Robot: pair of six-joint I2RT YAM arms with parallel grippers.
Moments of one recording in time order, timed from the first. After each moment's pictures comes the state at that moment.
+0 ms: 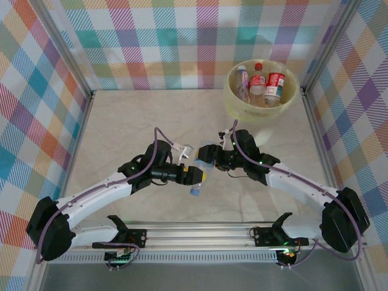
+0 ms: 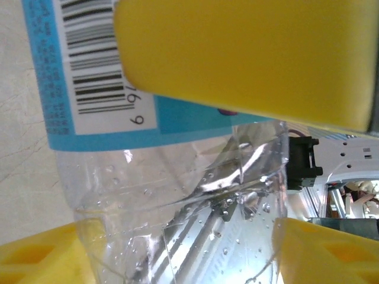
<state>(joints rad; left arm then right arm) -0.77 1.16 0.76 -0.21 0.57 -0.65 0.69 1.22 0.79 -0.09 -0.45 0.98</state>
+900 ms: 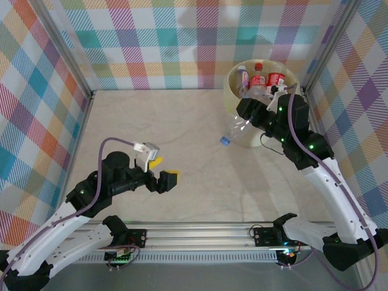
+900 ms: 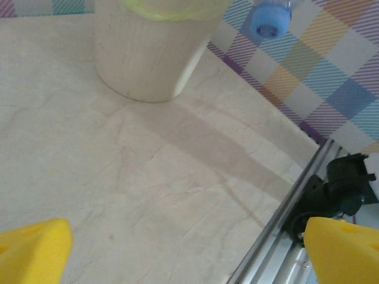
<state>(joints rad) -0.78 0.64 0.84 -0.59 0.16 -0.29 0.44 1.09 1.37 -0.60 -0.03 0.73</state>
